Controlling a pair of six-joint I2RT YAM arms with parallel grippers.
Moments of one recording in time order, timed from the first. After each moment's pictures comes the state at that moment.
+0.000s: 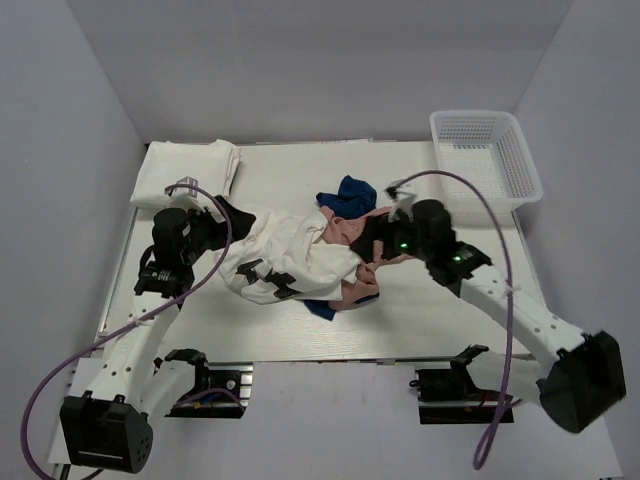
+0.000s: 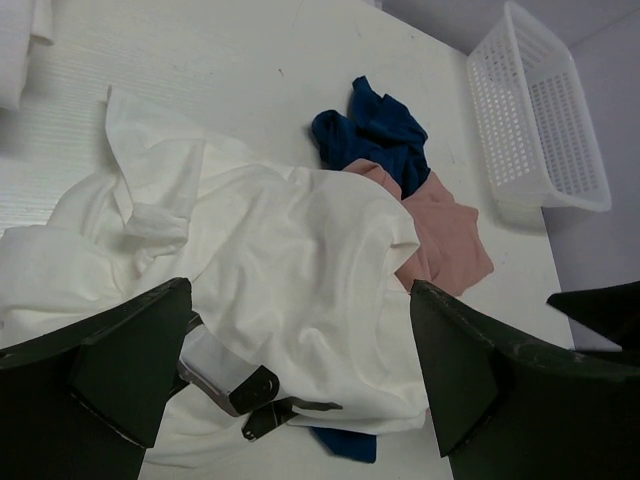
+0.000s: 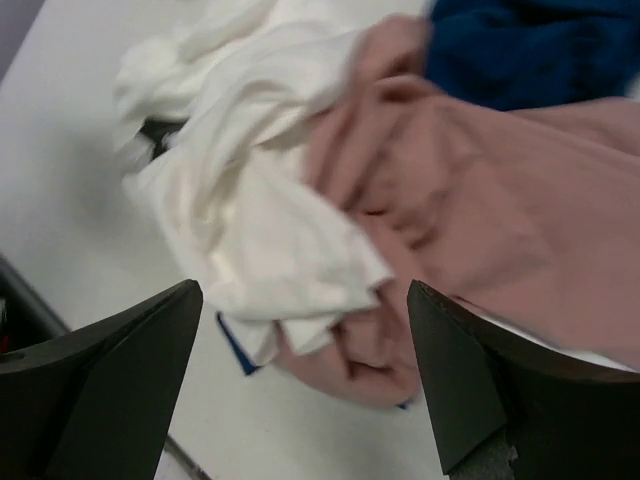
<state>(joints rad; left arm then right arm) -0.13 0.89 0.70 -0.11 0.24 -0.57 0.48 1.07 0.78 -0.16 -0.26 0.31</state>
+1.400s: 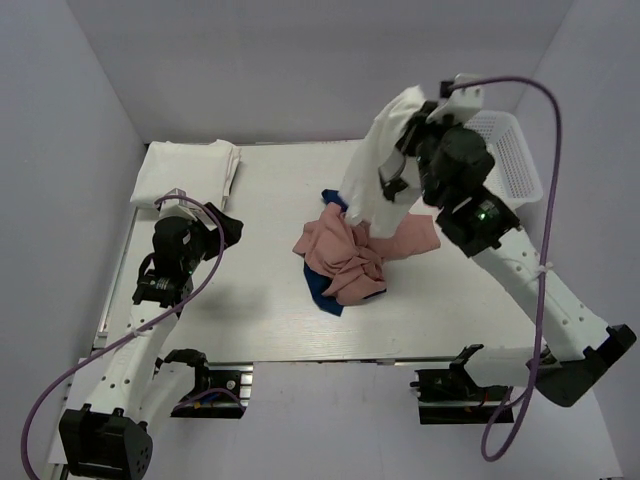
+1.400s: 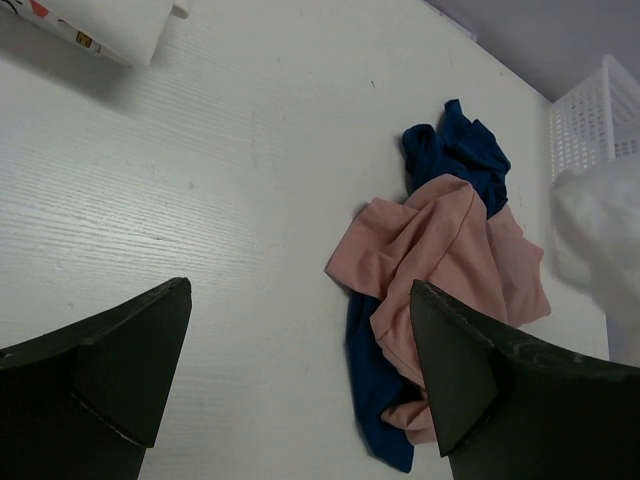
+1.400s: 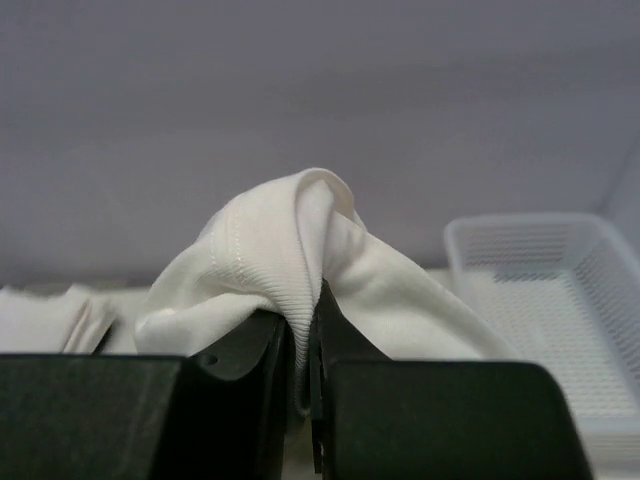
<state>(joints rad) -0.13 0.83 0.66 -0.22 0.03 -0.62 0.73 1.24 1.46 -0.11 0.63 0.06</state>
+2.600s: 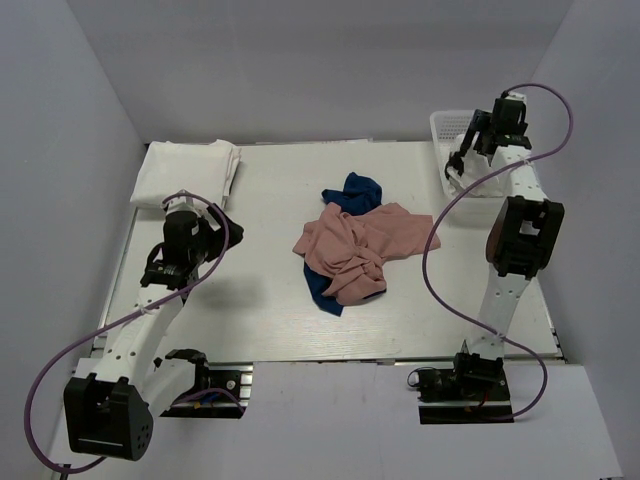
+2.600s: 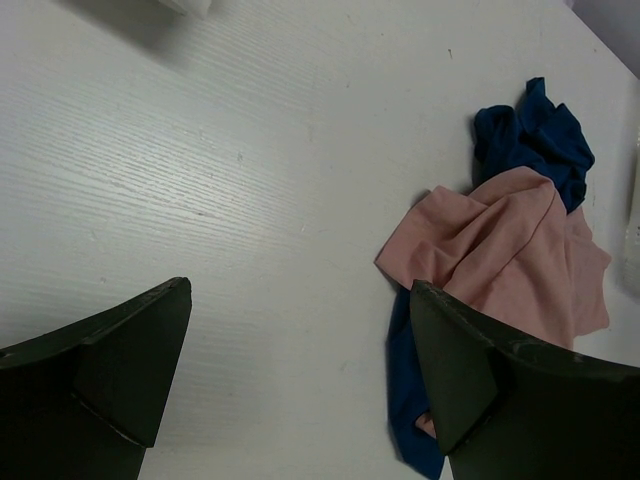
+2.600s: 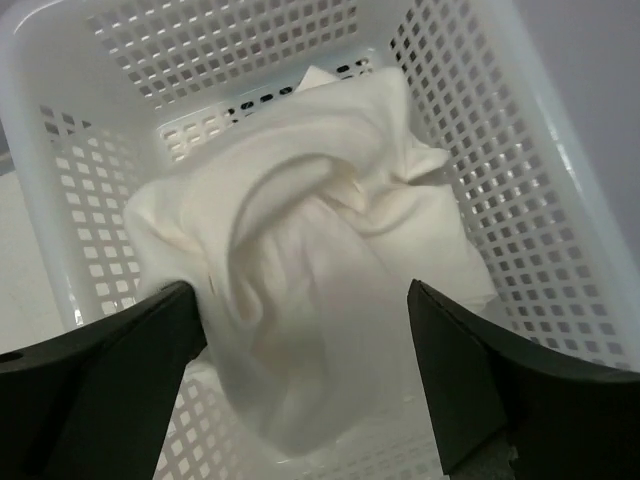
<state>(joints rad) -0.13 0.97 0.67 -0.25 -0.02 -0.63 -0.14 2.15 1.95 -0.35 0.17 0.13</state>
